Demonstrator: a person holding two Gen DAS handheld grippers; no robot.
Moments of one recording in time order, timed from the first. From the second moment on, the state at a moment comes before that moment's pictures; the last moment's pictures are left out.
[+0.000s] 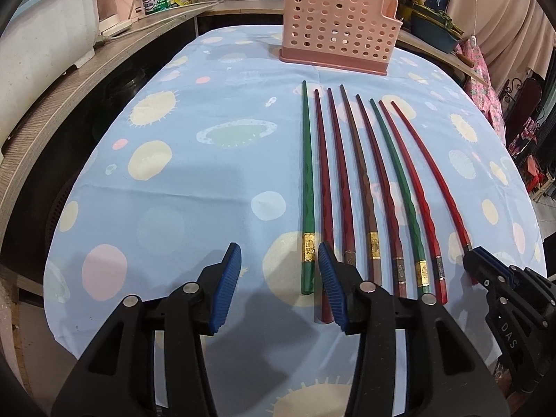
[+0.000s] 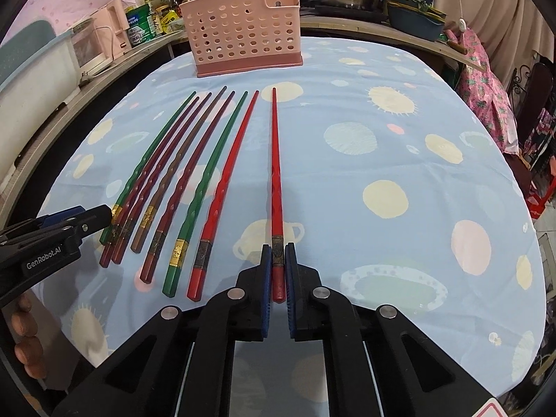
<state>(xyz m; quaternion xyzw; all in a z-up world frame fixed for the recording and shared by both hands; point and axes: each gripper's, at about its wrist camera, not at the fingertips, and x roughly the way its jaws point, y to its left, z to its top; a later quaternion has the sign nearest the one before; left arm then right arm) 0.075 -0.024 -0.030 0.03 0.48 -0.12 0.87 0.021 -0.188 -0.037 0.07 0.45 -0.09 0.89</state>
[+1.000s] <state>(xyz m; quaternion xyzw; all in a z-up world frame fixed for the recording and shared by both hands) 0.079 -0.018 -0.022 0.01 0.48 -0.12 0.87 0.019 -0.192 -0.023 0.08 0.43 -0.09 0.90</state>
